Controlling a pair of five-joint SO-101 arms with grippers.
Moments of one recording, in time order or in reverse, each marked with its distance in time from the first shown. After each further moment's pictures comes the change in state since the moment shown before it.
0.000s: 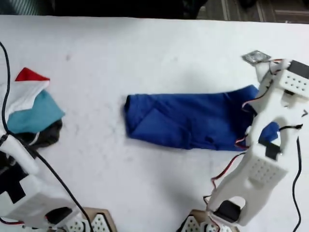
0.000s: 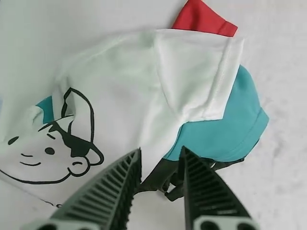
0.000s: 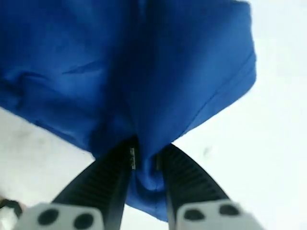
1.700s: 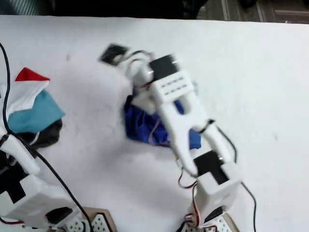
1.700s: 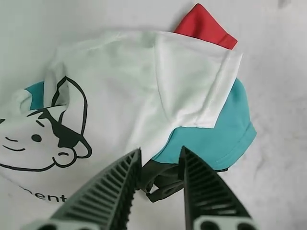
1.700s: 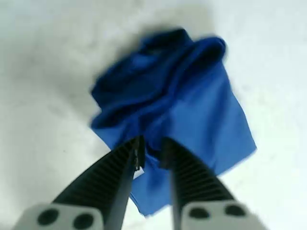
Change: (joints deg) left arm 0.5 0.0 0.0 0.0 9.1; right arm -49.5 -12.6 1.8 -0.4 -21.4
